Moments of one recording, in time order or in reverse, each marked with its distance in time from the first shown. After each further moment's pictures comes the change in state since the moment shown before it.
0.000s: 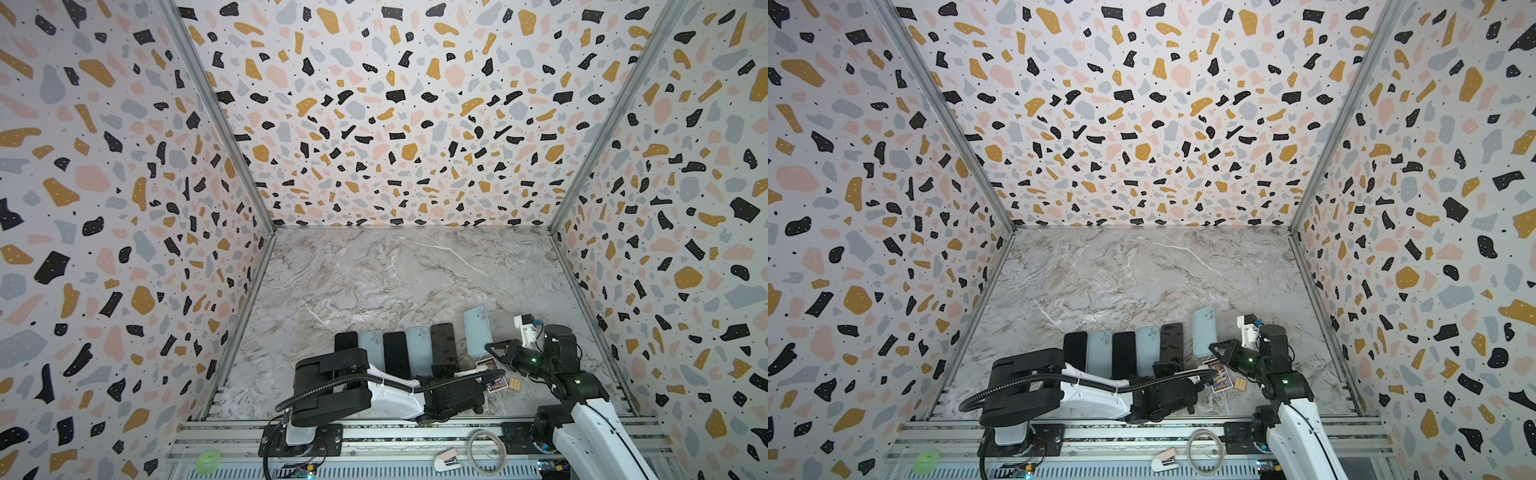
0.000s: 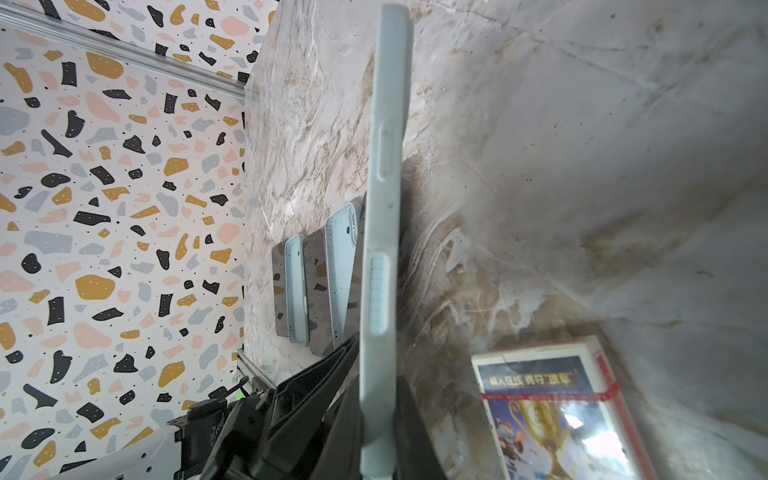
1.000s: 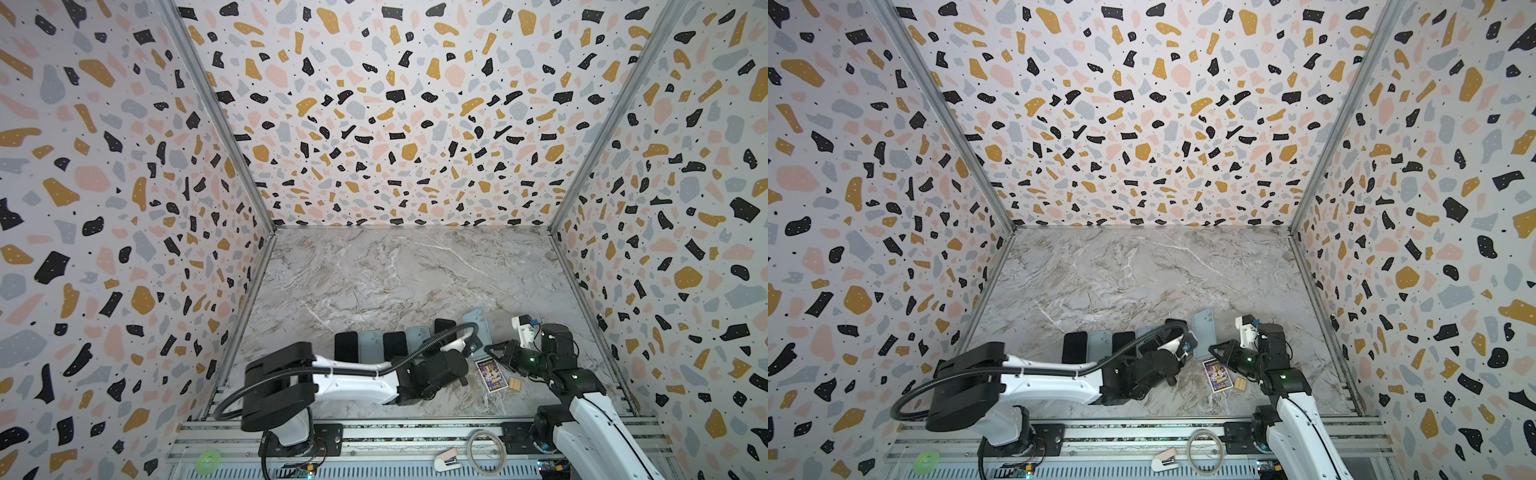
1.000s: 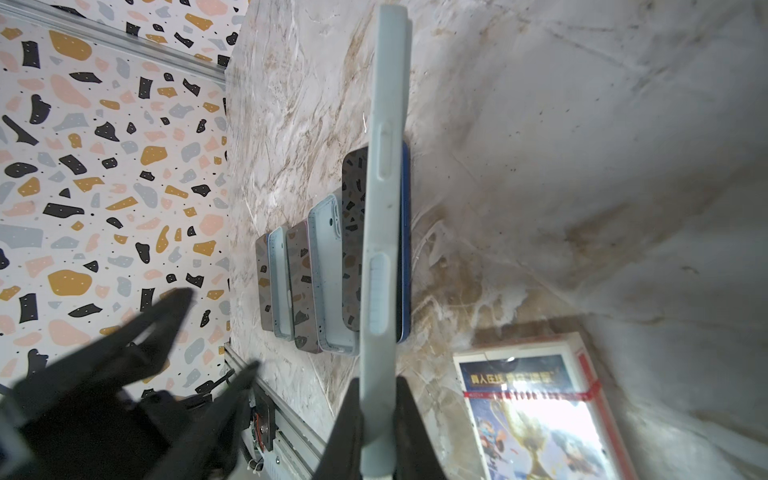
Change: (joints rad) left arm 0.137 -0.339 -0.059 -0.014 0.158 -0.292; right arm -0.002 0.068 -0.004 0.007 0.003 -0.048
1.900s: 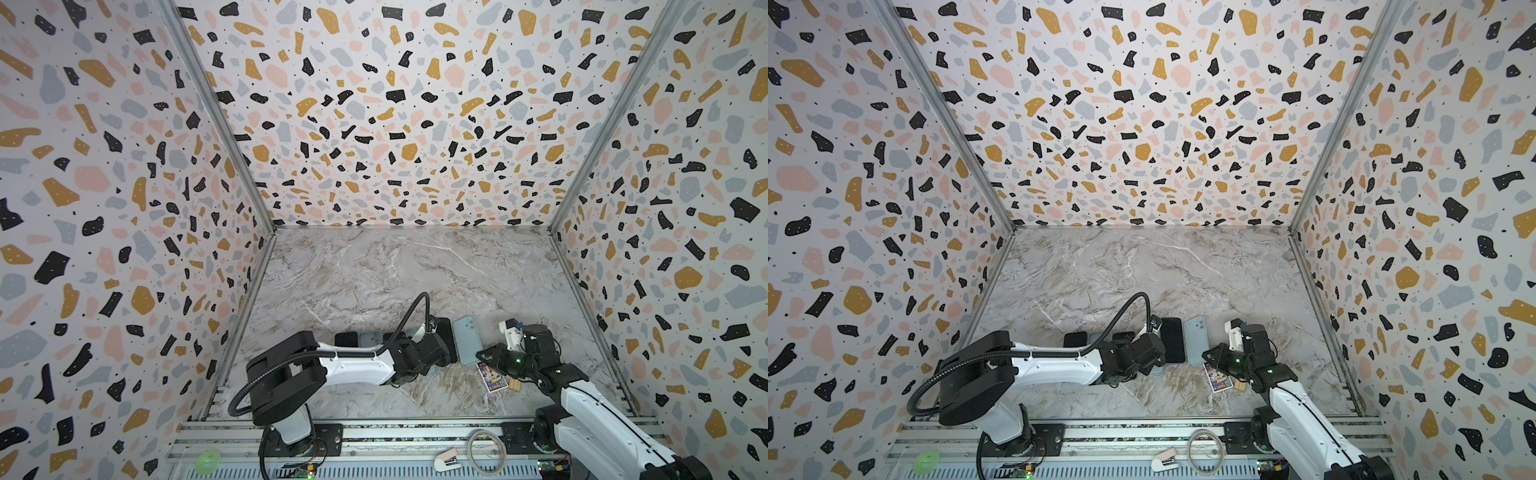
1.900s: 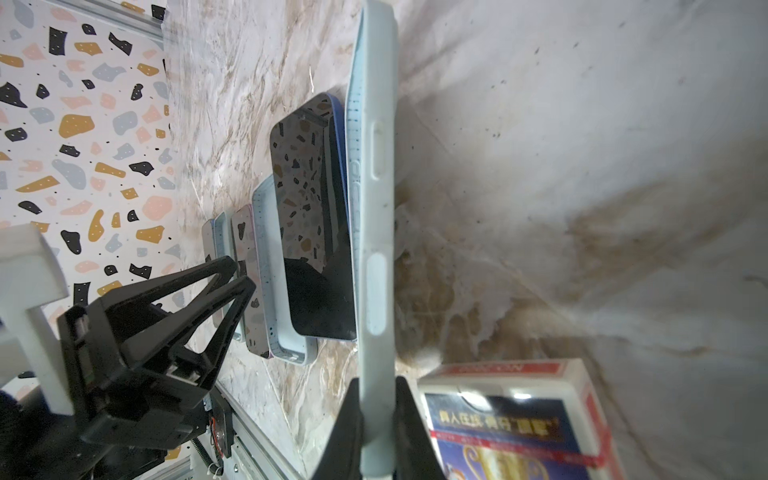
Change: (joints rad) left arm 0.148 0.117 -0.022 -0.313 0.164 -0.532; right arm 0.153 0.164 -0.061 0.182 0.134 0.039
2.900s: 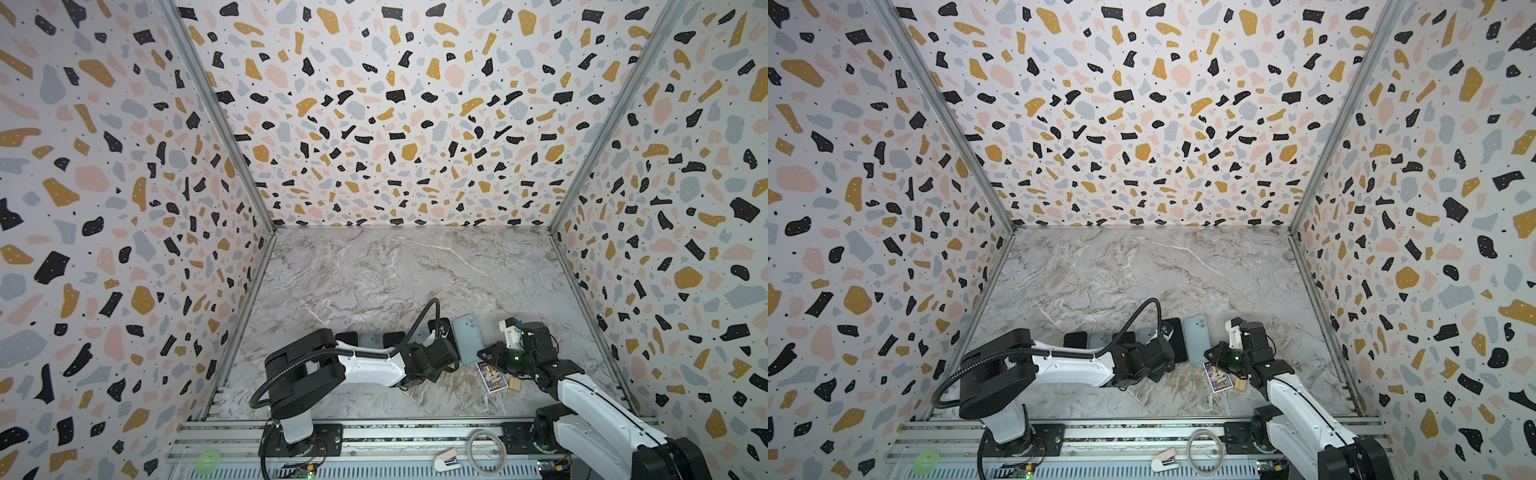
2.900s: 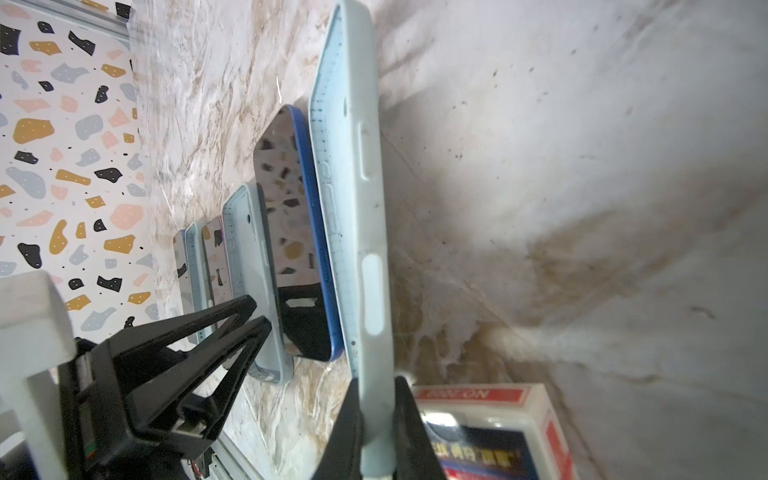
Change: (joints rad) left arm -0.041 0.083 0.045 0.058 0.095 -0.019; right arm -0.016 0.097 0.013 0.038 0.030 -0.037
